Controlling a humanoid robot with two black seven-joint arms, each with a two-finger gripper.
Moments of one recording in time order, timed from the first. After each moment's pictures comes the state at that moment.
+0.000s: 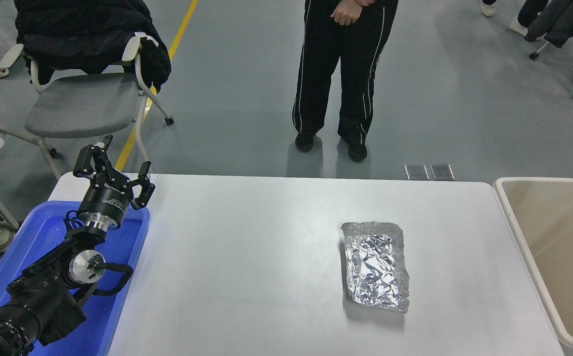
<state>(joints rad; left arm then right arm) -0.59 0.29 -0.87 -0.45 0.19 -0.49 -0.64 1.02 -0.46 0.03 0.03 -0.15 0.02 0.09</state>
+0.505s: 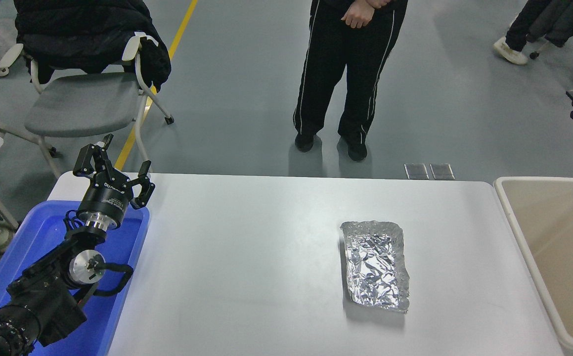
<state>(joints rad) -0.59 0.29 -0.87 -0.45 0.19 -0.49 -0.64 1.18 -0.63 0.44 0.48 -0.15 0.02 0.09</state>
